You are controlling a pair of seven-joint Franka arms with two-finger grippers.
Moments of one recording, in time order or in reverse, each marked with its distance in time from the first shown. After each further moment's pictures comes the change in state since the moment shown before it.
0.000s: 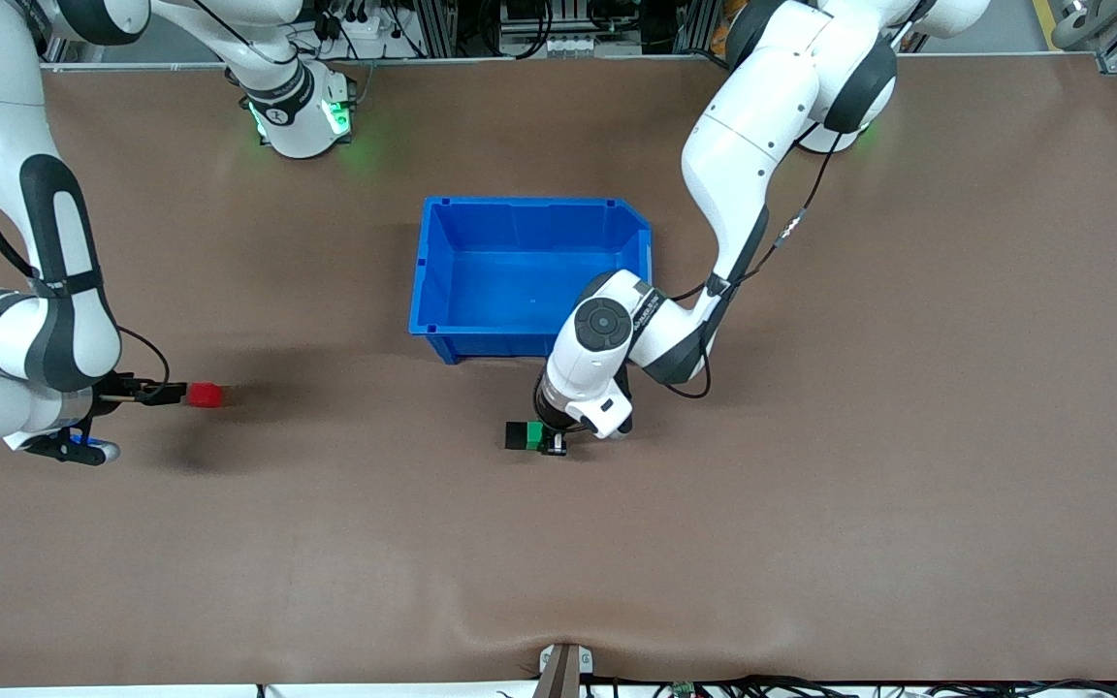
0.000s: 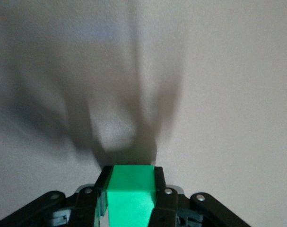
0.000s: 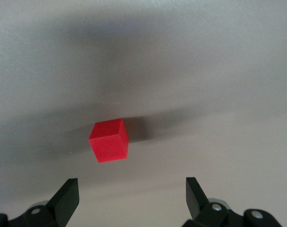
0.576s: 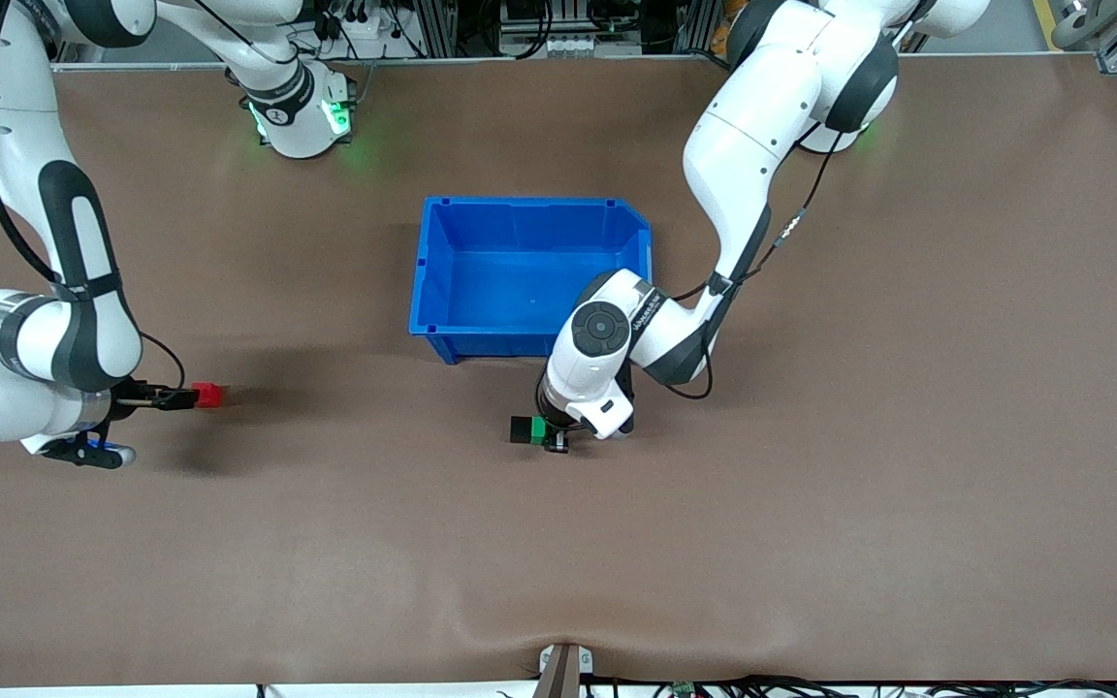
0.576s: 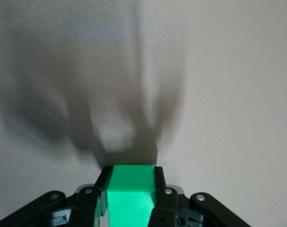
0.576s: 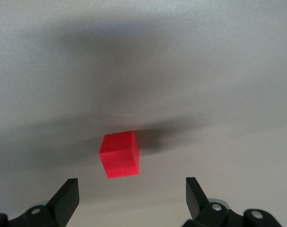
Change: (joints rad) left arm 0.001 -0.003 0.000 0.013 0.000 -0.066 0.054; right arm 0.023 0.017 0.001 -0.032 0.012 0.070 0.000
